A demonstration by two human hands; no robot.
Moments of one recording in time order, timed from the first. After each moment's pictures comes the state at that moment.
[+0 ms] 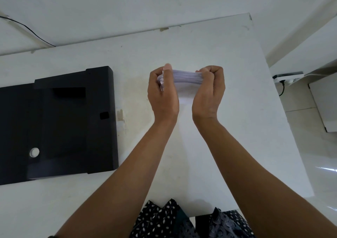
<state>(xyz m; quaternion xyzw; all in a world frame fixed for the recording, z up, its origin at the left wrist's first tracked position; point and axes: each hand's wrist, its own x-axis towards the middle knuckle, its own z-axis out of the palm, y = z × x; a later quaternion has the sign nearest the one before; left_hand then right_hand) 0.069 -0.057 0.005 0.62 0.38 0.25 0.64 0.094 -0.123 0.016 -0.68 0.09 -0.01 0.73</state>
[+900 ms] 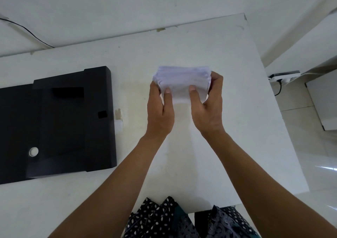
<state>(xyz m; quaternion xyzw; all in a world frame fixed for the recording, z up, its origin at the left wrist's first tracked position) 0.029 -0.051 -0.030 0.78 0.21 0.20 0.55 0.079 -0.163 -0.011 -0.78 -0.08 0.00 0.62</state>
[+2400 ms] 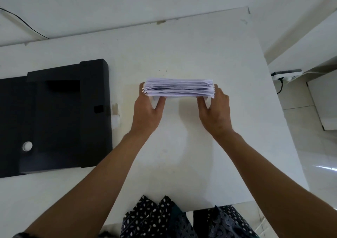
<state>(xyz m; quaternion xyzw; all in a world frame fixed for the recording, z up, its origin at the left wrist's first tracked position) 0.011 -0.019 -0.047 0.87 0.22 0.15 0.42 0.088 -0.202 -0.065 -0.91 -0.19 -0.03 0.36</state>
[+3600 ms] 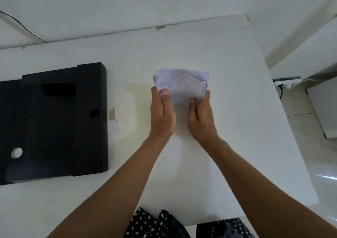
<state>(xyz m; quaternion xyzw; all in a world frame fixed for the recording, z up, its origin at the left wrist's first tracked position) 0.037 -0.069 -0.042 0.74 0.27 0.20 0.59 0.074 -0.169 -0.071 -0.81 -0.16 0.04 0.56</state>
